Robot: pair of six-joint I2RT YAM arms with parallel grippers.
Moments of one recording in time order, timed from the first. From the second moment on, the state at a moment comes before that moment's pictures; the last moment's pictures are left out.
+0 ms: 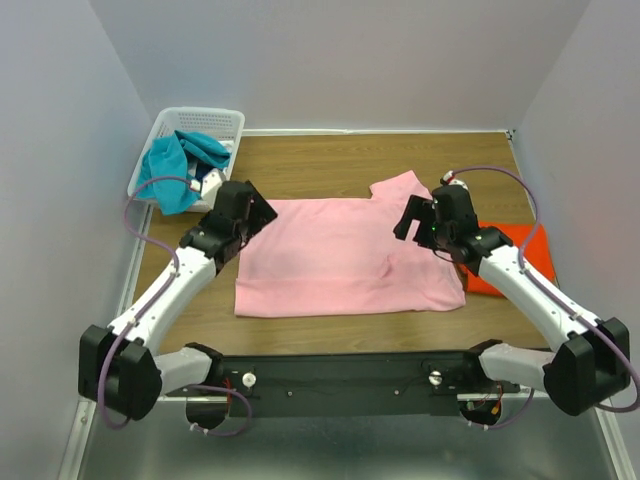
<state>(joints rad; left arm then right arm) -0.41 1.14 0.88 -0.43 -0.29 -0.91 0.41 1.17 0.89 -0.44 0.13 0.58</state>
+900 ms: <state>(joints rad) -0.18 1.99 1.45 -0.40 -0.29 -0.67 0.41 1.38 0.95 -0.45 0.19 0.51</state>
